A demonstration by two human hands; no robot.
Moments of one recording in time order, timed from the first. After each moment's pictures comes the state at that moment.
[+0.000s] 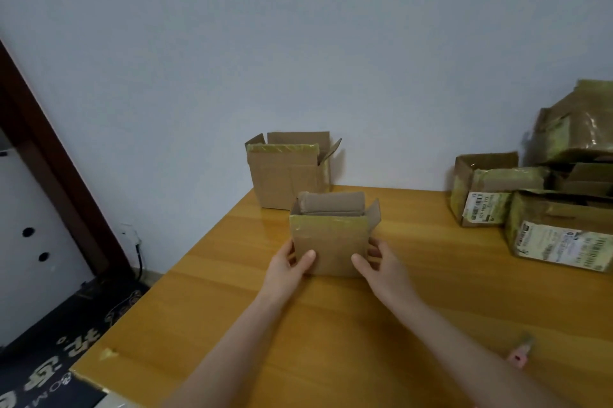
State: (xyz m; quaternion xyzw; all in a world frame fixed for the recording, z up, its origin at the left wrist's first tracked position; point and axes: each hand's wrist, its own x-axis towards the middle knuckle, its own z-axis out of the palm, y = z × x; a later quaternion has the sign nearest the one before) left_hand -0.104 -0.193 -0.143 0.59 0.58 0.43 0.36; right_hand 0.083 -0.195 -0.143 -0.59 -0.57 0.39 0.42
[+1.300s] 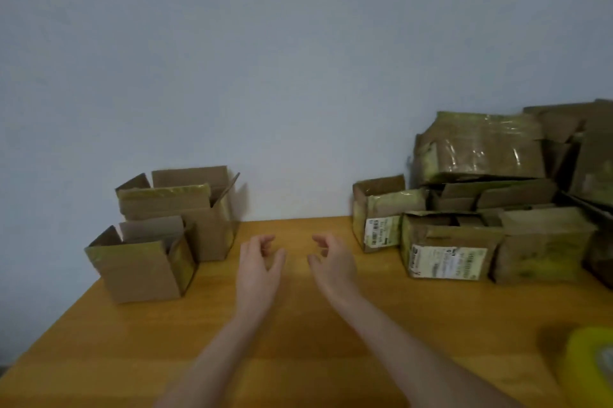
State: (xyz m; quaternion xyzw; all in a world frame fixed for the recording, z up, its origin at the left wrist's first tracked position) left_hand 0.024 -0.111 -0.117 0.66 0.56 0.47 0.18; right_hand 0.155 -0.125 -0.116 -0.65 -0.56 0.20 0.46
